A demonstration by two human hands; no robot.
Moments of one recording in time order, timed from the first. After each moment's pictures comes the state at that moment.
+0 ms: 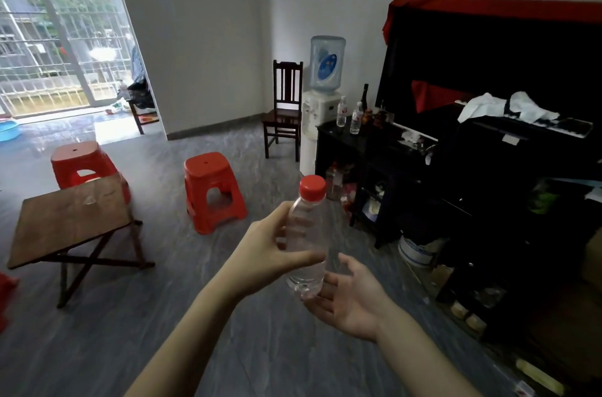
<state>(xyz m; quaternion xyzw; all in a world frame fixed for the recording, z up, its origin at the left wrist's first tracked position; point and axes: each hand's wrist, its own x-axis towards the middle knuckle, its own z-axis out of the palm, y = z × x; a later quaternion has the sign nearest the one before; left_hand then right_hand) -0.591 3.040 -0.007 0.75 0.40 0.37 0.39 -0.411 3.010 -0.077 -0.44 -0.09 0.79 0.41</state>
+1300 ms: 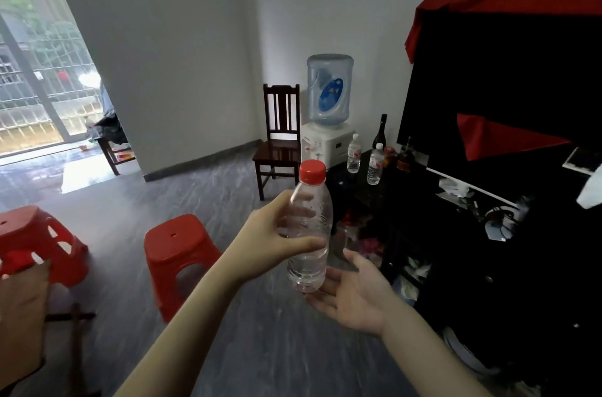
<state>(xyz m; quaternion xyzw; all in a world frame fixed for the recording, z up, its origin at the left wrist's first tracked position) -0.484 3.611 0.007 0.77 0.39 0.35 0.37 -0.300 3.569 -0.072 -0.44 -0.10 0.78 0.45</state>
